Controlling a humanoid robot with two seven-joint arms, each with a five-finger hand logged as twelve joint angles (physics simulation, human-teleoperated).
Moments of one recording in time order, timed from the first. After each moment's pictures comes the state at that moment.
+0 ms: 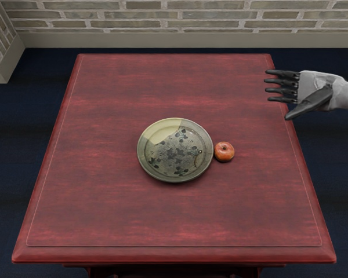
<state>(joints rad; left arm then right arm) -0.05 0.00 0.07 -0.10 -0.10 -0.12 -0.04 0.99 -0.83 0.34 0.99 0.07 0.61 -0.24</state>
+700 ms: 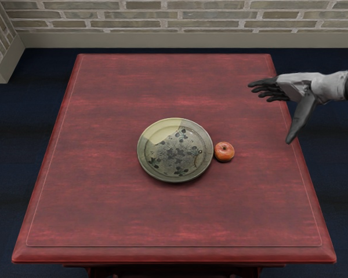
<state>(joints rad) -0.05 0.00 0.07 -0.10 -0.10 -0.12 -0.04 1.08 -0.85 0.43 1.24 -0.69 0.61 -0.24</state>
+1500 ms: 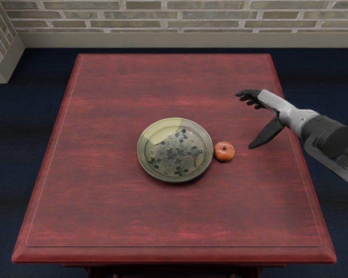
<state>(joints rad) -0.05 0.00 0.07 -0.10 -0.10 -0.12 -0.04 0.91 -0.81 0.26 1.65 -0.91 -0.29 -0.28</state>
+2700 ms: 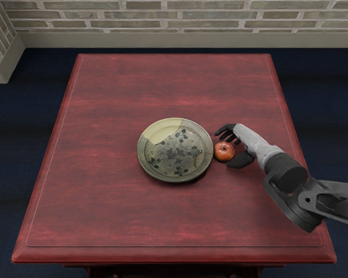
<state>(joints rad) -0.05 0.00 0.07 -0.10 -0.10 -0.12 -0.04 0.90 -0.60 0.02 1.65 -1.07 -0.61 -0.45</state>
